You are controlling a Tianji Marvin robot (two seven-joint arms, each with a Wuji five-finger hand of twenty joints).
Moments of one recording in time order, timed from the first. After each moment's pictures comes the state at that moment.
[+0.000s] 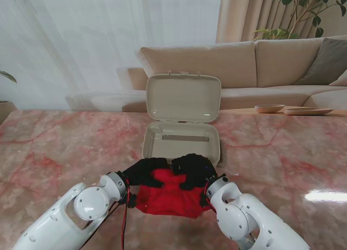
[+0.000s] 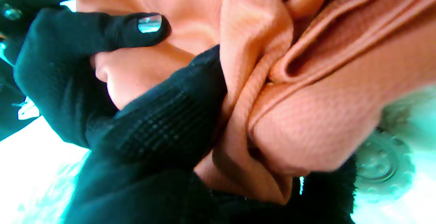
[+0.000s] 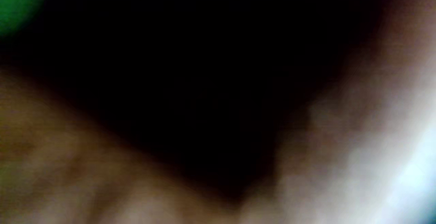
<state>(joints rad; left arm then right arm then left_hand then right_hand) 1.49 -1.09 -1.01 -1.54 0.26 -0.15 -0.18 -1.59 -1.10 1.00 -1.70 -0.80 -0.03 -0.11 1.04 -0.69 0.72 -0.14 0.50 0.05 1.12 0.84 0.85 0.14 0.79 1.12 0.99 0.19 1.09 1.17 0.59 0.27 1.51 1.06 0.75 -1.19 1.09 -0.22 0.90 -0.14 1.22 0.81 1.10 0.08 1.03 0.98 1.26 0.03 1.46 0.84 1.08 0.14 1.76 0.64</state>
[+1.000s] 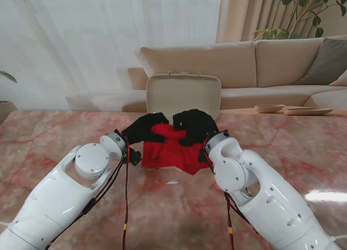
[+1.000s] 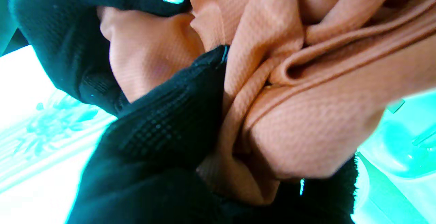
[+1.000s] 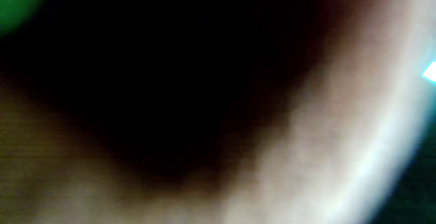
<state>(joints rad) 1.26 -1.15 -1.04 -1.50 -0.02 -0.01 -0.19 -1.34 -1.11 0.99 -1.73 -0.72 0.13 0.01 1.06 -0.69 0.72 -0.14 0.50 0.05 1.12 0.85 0.85 0.16 0.79 1.13 0.99 0.19 1.09 1.19 0.59 0.28 1.51 1.08 0.77 -1.19 1.09 -0.21 0.90 -0.14 1.22 0.82 1.10 0.08 1.03 1.00 1.27 0.02 1.46 0.85 1.07 0.13 1.77 0.64</state>
